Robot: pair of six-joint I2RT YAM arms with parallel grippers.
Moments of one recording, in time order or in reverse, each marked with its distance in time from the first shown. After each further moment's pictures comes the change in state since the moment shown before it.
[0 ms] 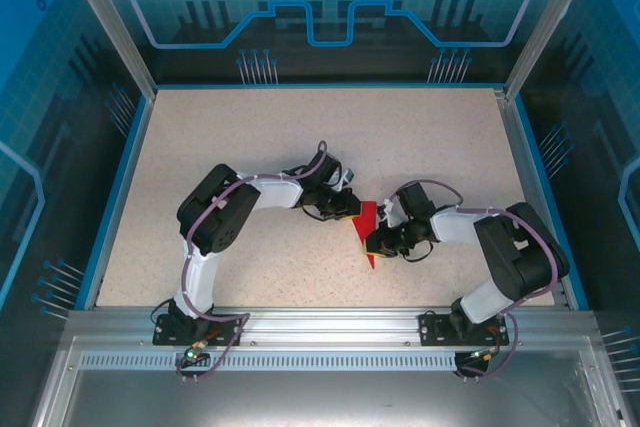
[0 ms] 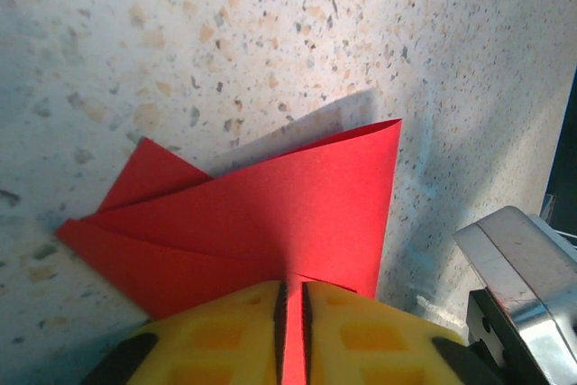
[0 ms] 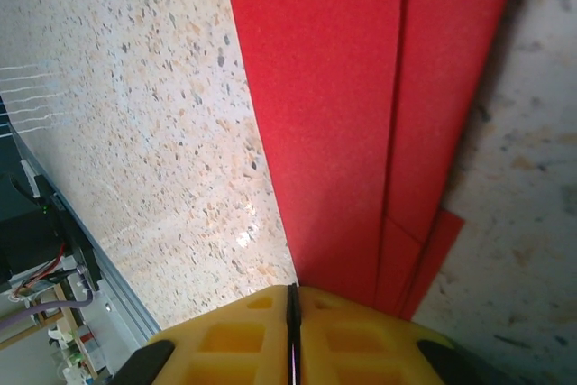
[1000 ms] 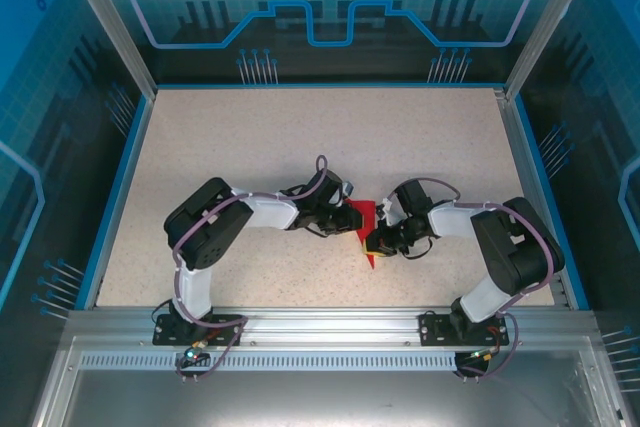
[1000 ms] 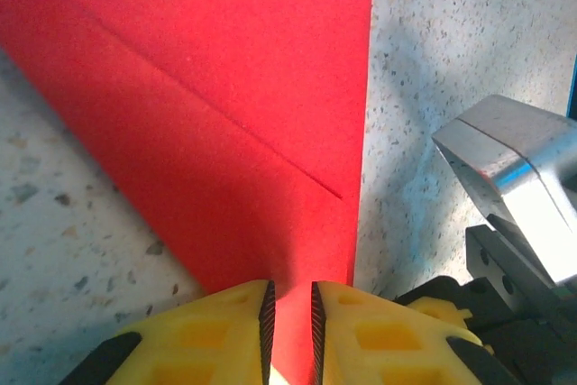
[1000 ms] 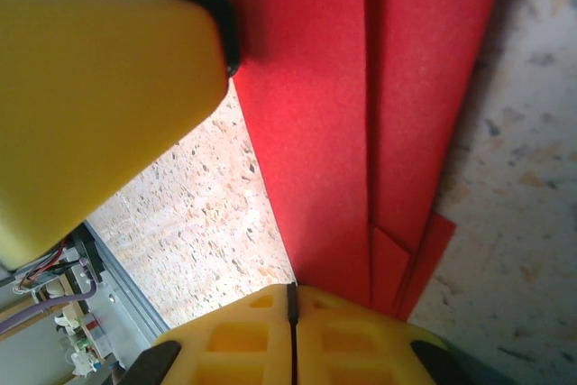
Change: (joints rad) left arm -0.103 -0.125 -0.207 0.190 -0.113 -0.111; right arm -0.006 0.031 0.043 -0.063 -0.011 -0.031
